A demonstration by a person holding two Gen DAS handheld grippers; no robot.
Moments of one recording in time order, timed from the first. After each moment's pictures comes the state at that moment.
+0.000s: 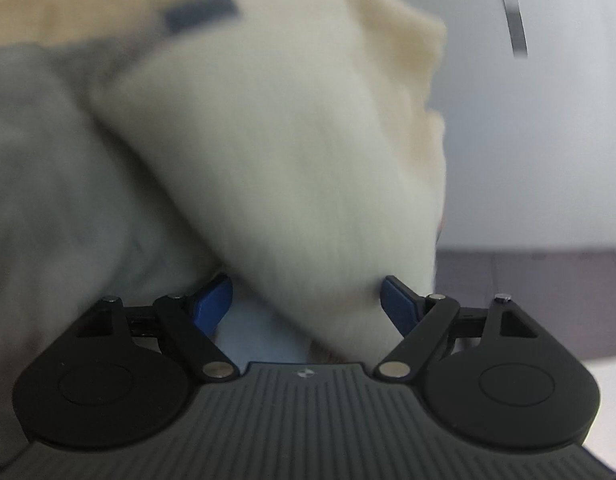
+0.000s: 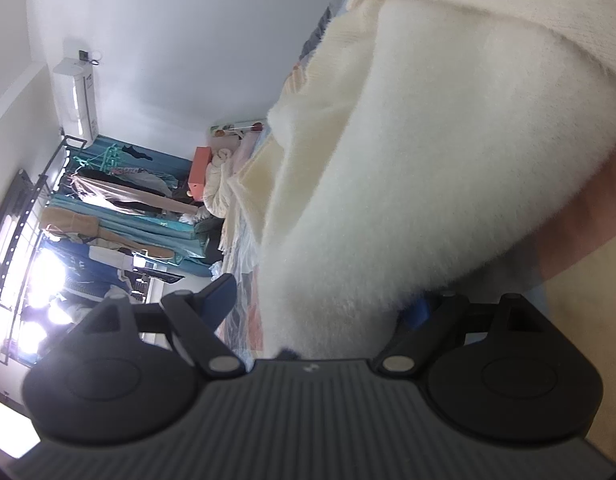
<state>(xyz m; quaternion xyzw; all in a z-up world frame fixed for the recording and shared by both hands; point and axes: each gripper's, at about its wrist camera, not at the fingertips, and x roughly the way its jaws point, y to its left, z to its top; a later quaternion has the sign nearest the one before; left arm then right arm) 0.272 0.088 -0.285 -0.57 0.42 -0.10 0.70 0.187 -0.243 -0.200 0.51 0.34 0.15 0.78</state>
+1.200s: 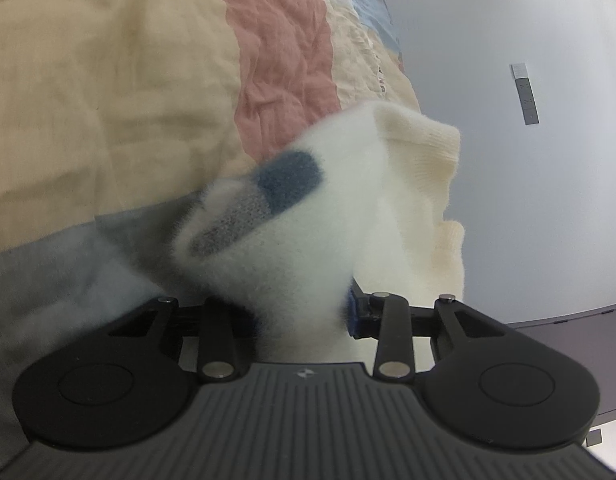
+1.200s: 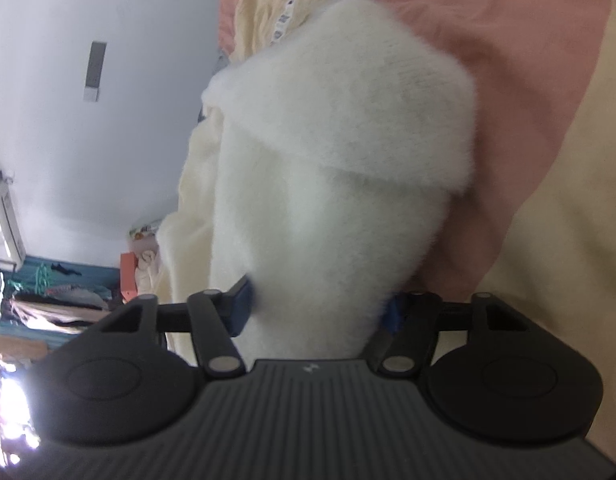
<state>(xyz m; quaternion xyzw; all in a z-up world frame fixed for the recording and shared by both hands) 0.278 0.129 -0.279 -0.56 0.35 -0.01 0.75 0.165 -0.302 -0.232 0.59 0.31 -0.05 0.74</state>
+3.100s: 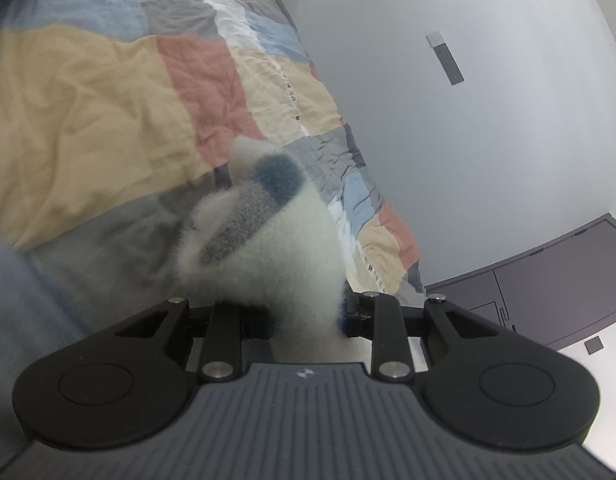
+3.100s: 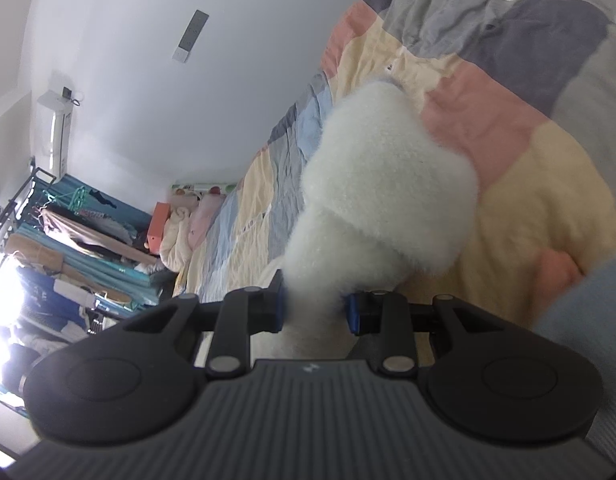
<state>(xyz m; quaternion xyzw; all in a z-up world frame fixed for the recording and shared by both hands) 0.104 0.145 -0.141 -0.48 0.32 -0.07 0.81 0.024 -0.316 -0.114 0.48 0.29 0.04 0.83</state>
